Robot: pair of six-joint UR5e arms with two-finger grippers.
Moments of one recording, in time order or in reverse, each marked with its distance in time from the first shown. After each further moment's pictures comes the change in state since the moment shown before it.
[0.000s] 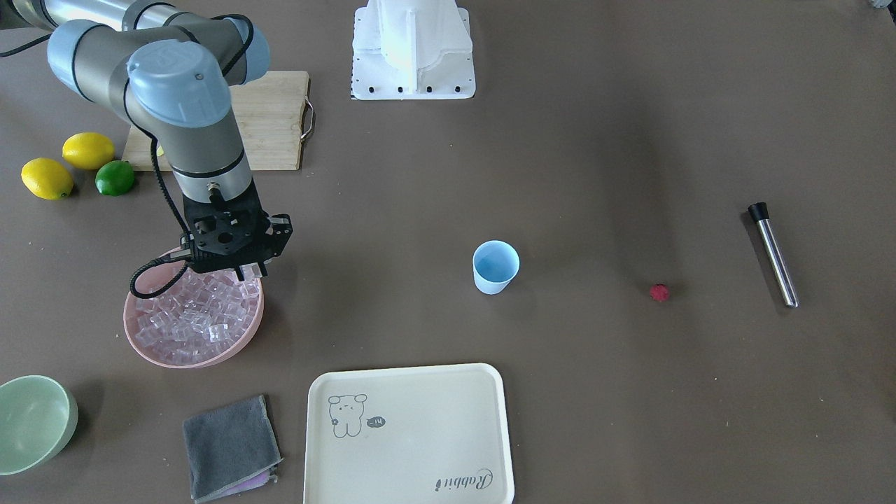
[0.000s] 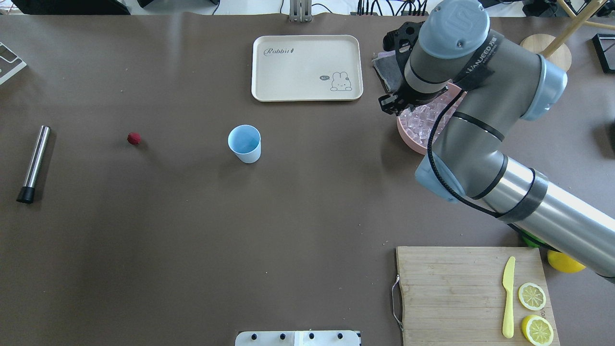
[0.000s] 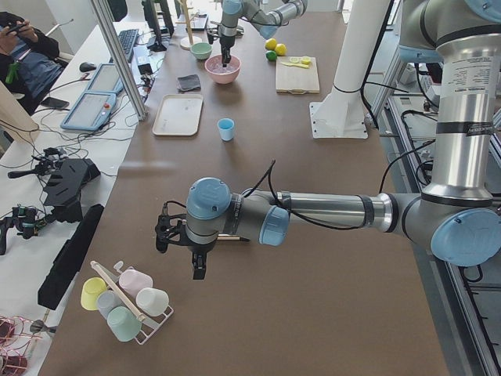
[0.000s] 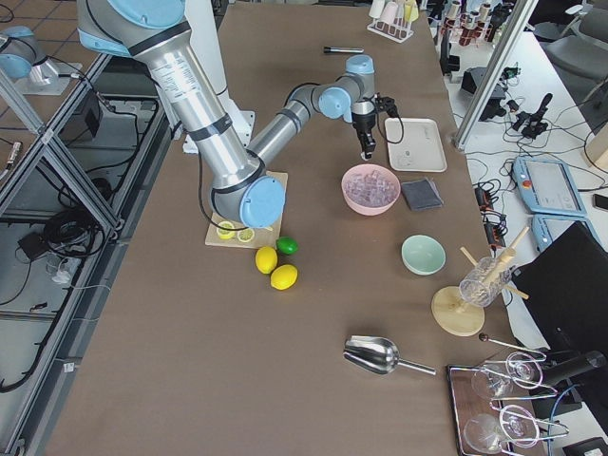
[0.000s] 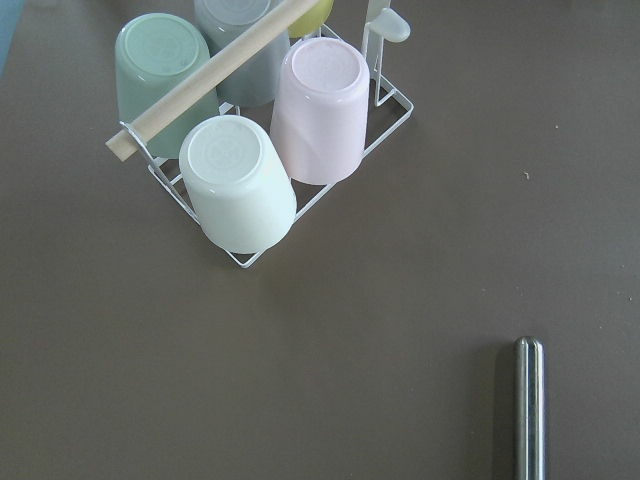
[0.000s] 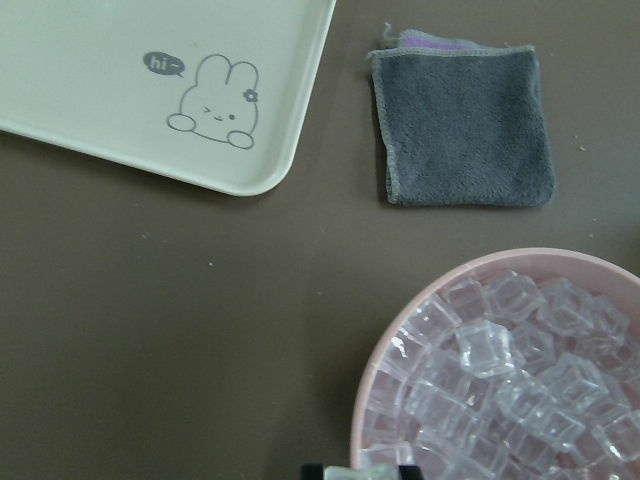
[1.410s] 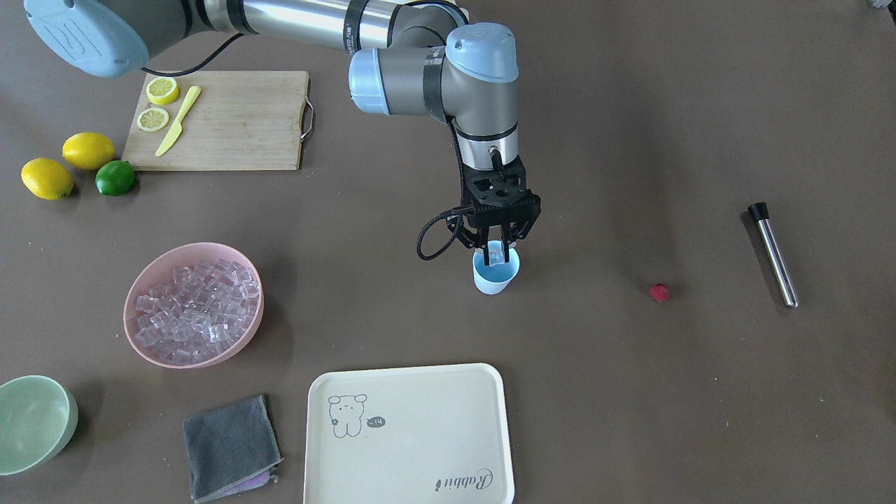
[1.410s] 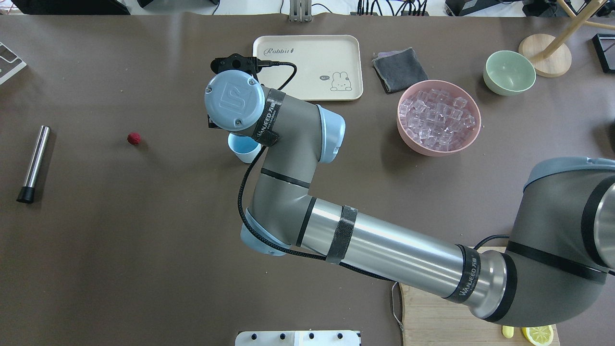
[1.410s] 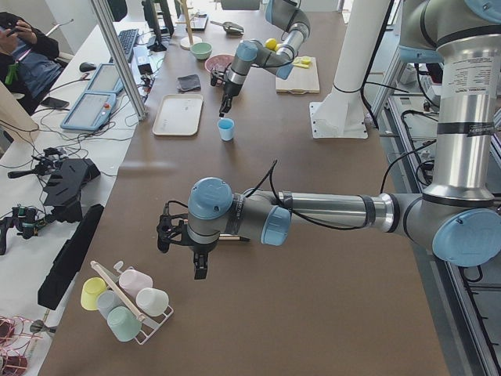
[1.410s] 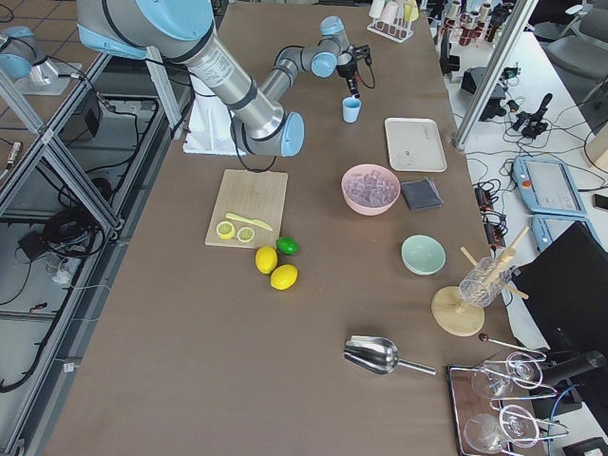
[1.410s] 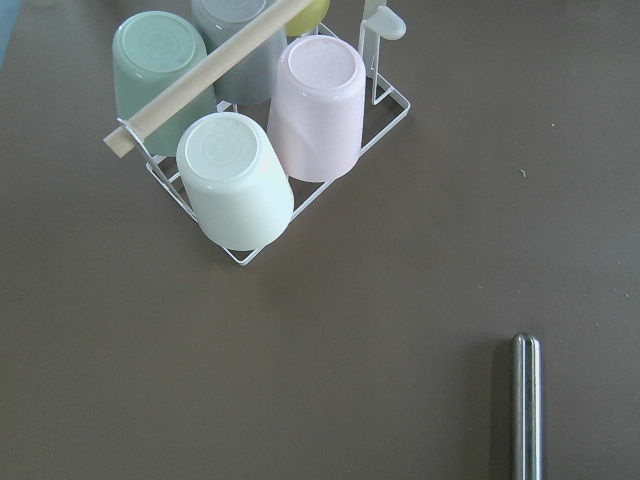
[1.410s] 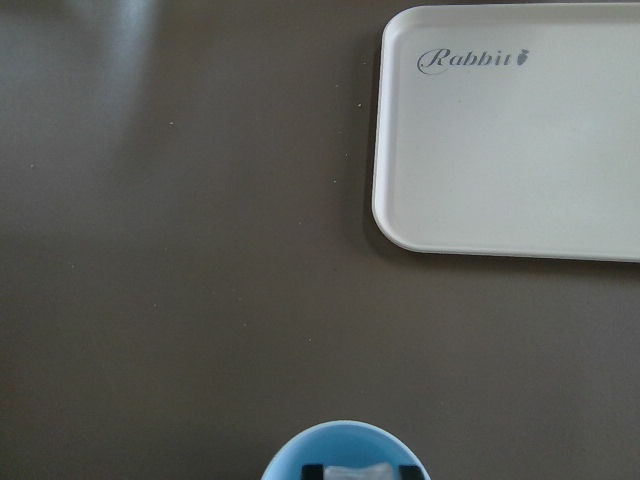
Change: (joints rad) left arm 0.000 0.008 -0.008 0.002 -0.002 0.000; right arm -0.279 0.435 -0.469 0.329 -0.300 0.414
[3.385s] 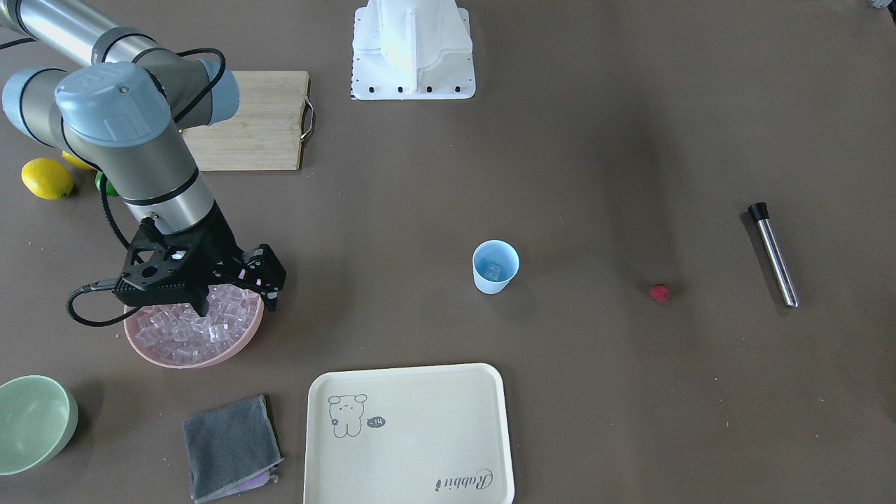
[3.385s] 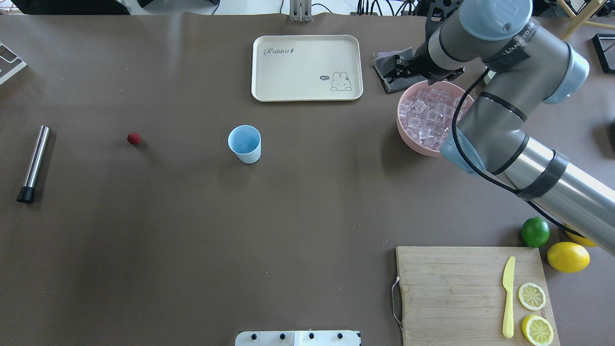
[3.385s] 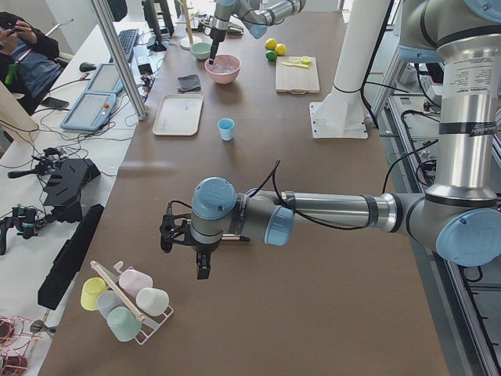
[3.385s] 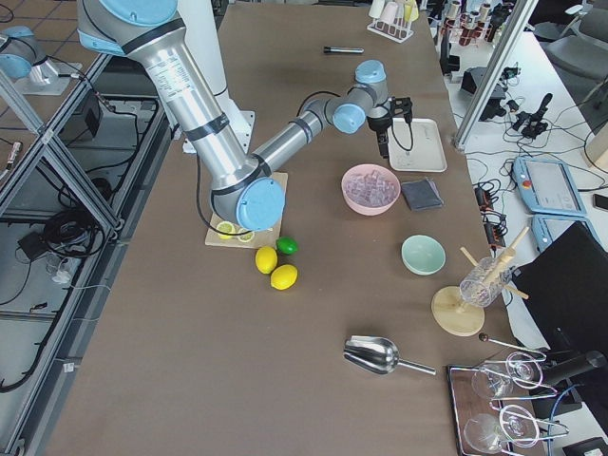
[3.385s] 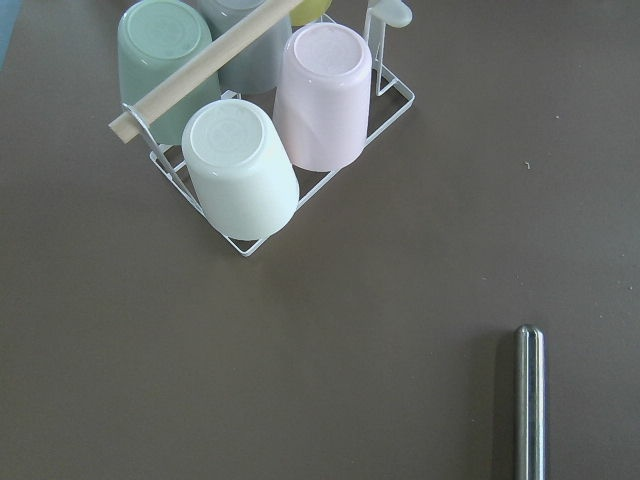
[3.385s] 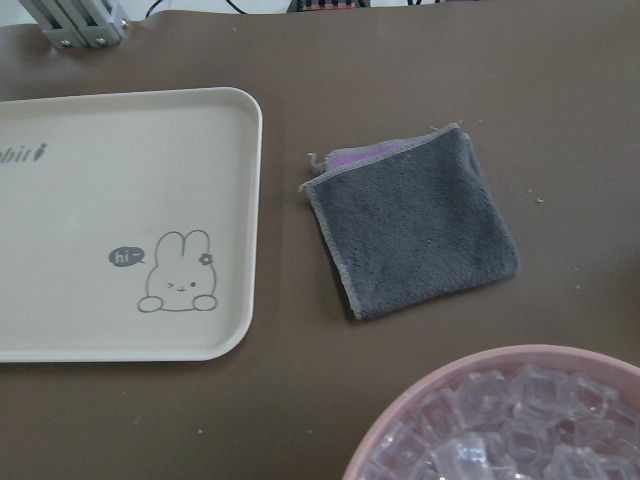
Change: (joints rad) left arm 0.000 0.015 -0.016 -0.003 0.000 0.000; right arm 0.403 -0.559 0.406 0.007 0.359 -0.178
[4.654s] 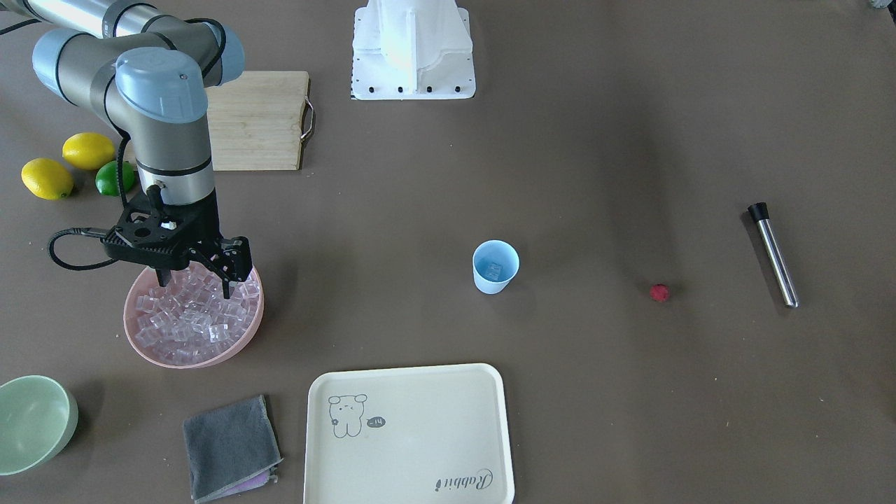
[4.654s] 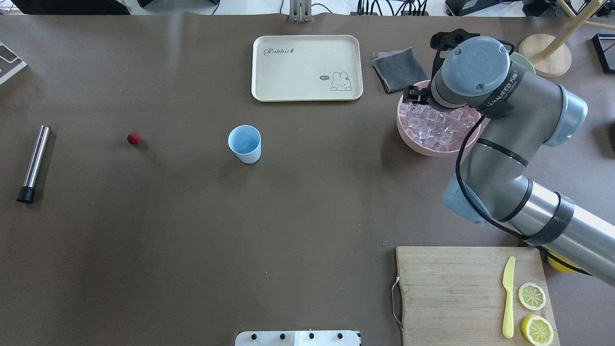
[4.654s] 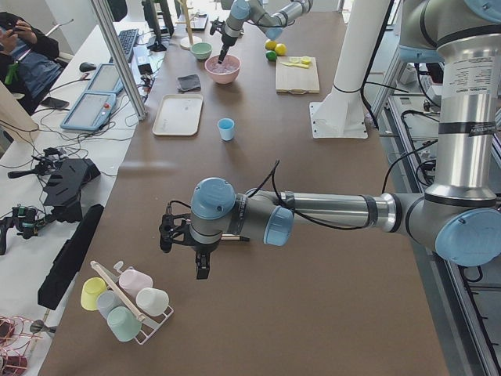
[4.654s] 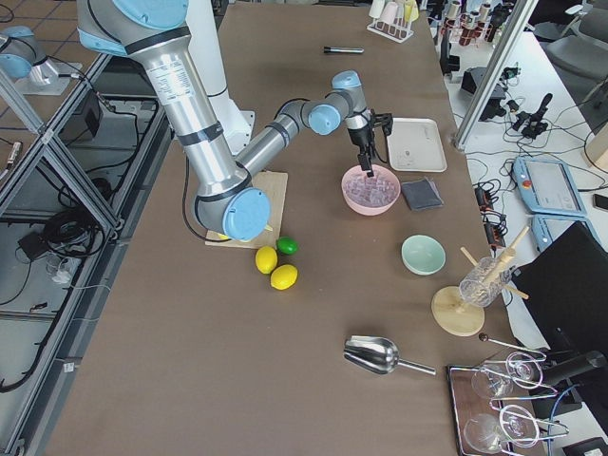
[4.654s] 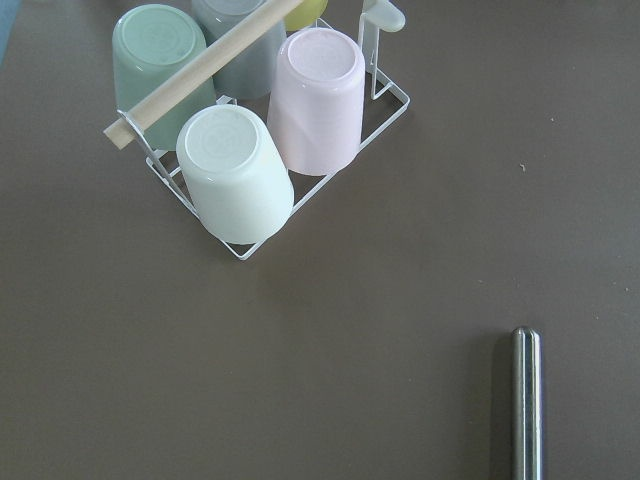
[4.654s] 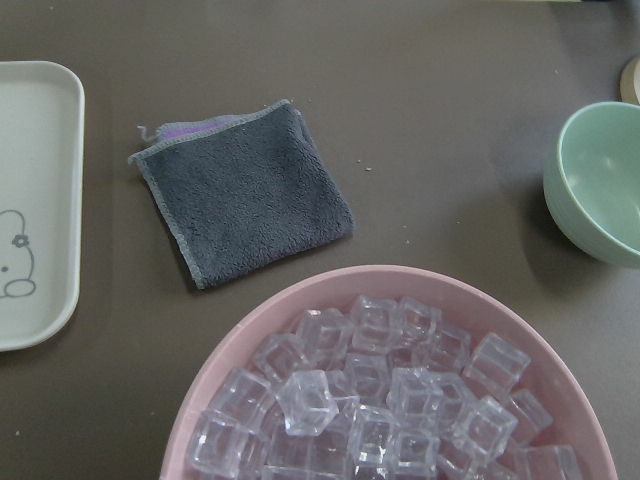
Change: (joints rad) left arm 0.002 -0.003 0.007 -0.003 0.000 0.000; right arm -0.113 -0.060 0.132 -0.230 -0.283 0.091
